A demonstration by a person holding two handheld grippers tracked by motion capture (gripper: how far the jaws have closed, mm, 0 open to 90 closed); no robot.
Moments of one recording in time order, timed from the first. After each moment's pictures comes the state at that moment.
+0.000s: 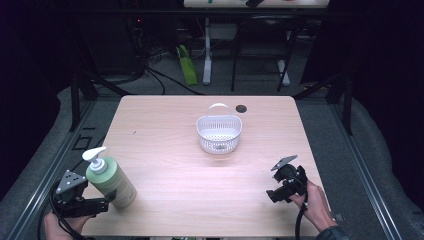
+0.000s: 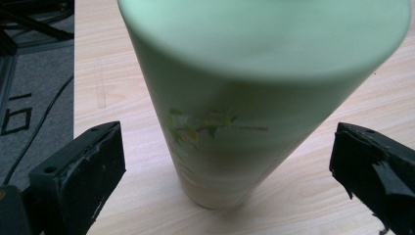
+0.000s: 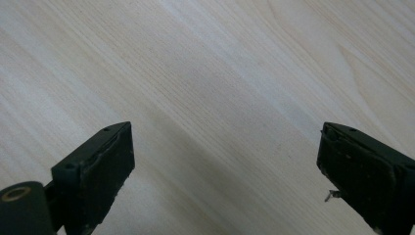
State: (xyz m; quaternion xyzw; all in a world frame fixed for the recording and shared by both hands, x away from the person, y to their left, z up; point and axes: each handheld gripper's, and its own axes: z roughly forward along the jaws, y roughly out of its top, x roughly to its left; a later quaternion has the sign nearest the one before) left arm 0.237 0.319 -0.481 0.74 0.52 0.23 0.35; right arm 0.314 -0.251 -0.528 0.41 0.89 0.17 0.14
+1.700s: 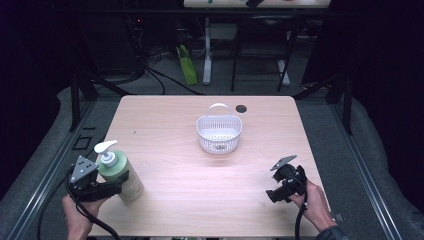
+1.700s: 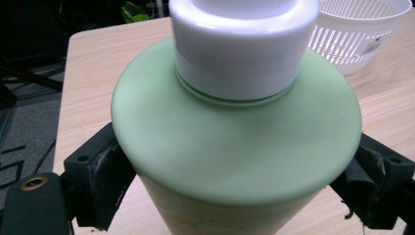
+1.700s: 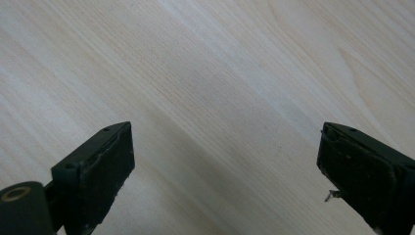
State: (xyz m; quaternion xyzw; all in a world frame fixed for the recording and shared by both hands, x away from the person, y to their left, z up) left arm 0.271 0.288 -0.475 0.72 0.48 0.28 0.41; right arm 0.315 -0.249 -0.528 0.40 0.89 0.17 0.15
